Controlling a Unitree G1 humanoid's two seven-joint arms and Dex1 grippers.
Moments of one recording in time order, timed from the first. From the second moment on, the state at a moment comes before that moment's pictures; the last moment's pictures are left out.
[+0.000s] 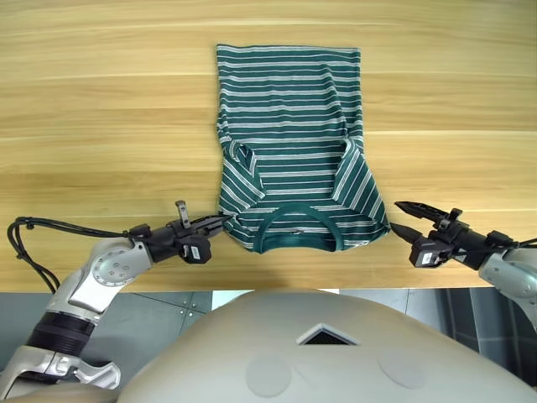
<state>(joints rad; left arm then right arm) 0.39 0.83 -0.23 -0.06 0.26 -0.69 -0.55 0.57 -0.97 -0.06 -0.10 -0.49 -0.70 0.42</state>
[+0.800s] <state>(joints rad) 0.35 0.79 -0.23 -0.02 0.26 -0.70 -0.56 0.47 -0.96 0.05 -0.07 -0.50 -0.75 0.41</state>
